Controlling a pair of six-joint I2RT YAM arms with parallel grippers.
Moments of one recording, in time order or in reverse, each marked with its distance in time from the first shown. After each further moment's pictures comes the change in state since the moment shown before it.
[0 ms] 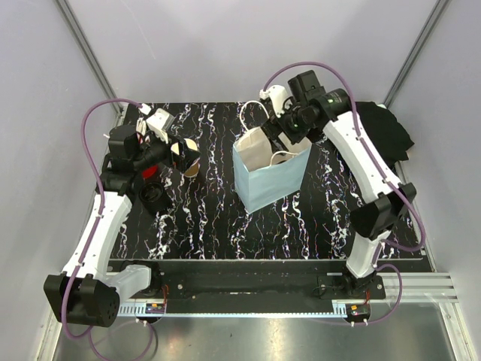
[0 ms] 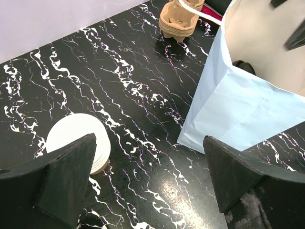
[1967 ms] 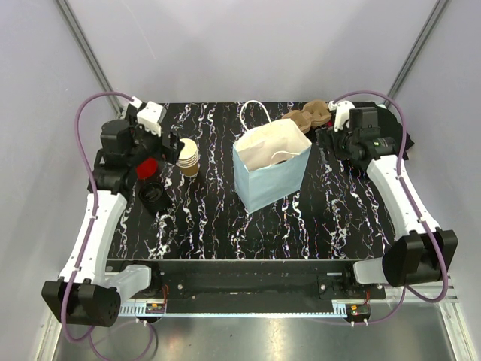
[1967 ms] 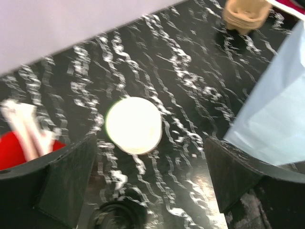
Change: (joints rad) left arm 0.019 -0.001 0.081 -0.115 -0.246 0.100; right arm -0.352 -0.490 -0.793 0.554 0.151 0.150
